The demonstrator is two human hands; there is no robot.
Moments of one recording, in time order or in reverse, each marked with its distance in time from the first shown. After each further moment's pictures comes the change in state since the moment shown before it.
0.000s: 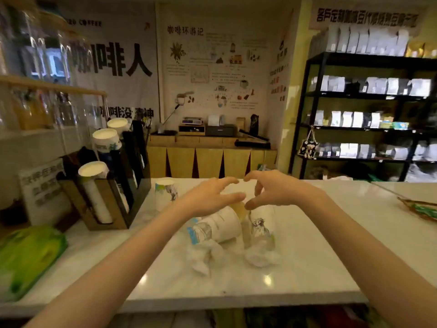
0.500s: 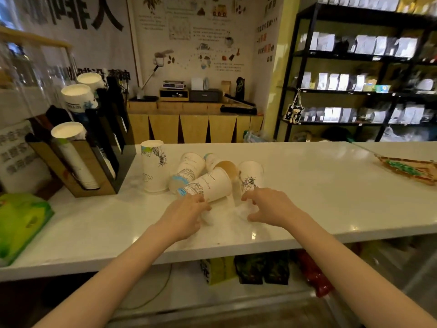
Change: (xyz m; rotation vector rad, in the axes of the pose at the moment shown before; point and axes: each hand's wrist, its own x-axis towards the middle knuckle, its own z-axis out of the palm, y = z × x) left_hand -0.049 -0.077 0.091 0.418 -0.095 0.051; right_hand -0.026 0.034 0.128 -0.188 0.020 0.057
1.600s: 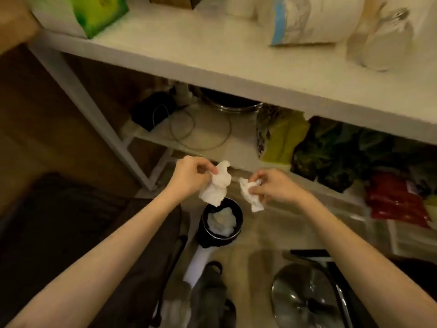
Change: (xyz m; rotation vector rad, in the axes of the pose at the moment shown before) left_hand -0.178 0.013 0.180 -0.751 0.142 -0.761; right_hand -0.066 -0.080 0.222 0.786 -0.662 -0.053
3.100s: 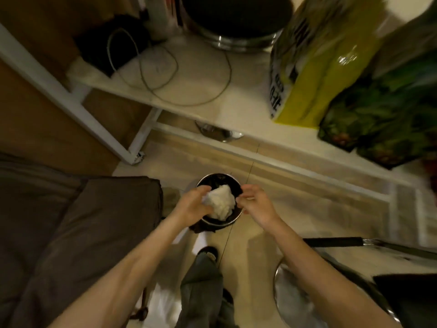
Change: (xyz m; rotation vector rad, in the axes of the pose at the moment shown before) left_hand 0.045 -0.185 0.195 -0.013 -0.384 -0.362; right_hand 0.140 0.192 0.157 0.438 0.162 0.177
